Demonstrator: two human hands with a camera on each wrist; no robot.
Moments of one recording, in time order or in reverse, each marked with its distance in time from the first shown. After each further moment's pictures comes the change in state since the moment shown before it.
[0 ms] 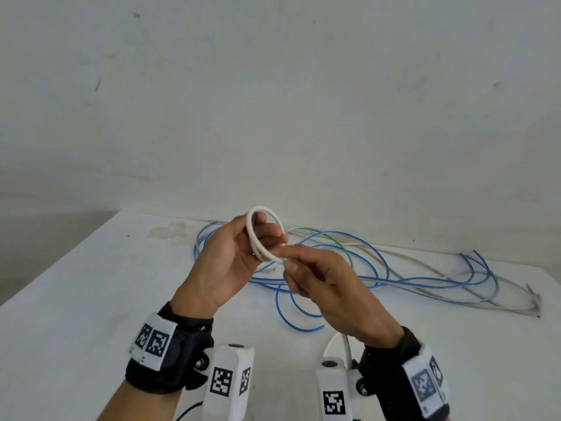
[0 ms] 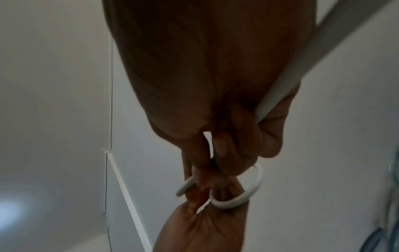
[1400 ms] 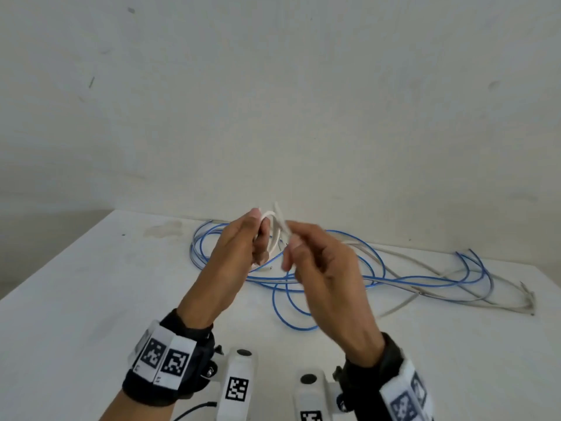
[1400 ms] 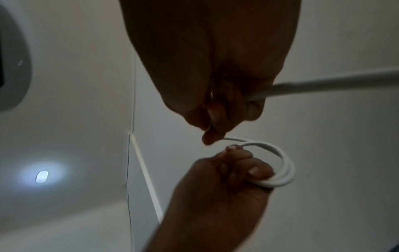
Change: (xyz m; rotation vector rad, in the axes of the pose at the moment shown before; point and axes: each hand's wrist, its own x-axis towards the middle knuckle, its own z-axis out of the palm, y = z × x) left_hand -0.002 -0.015 0.006 0.466 0.046 0.247; right_hand 0.001 -0.021 0.020 -0.022 0.379 -0.116
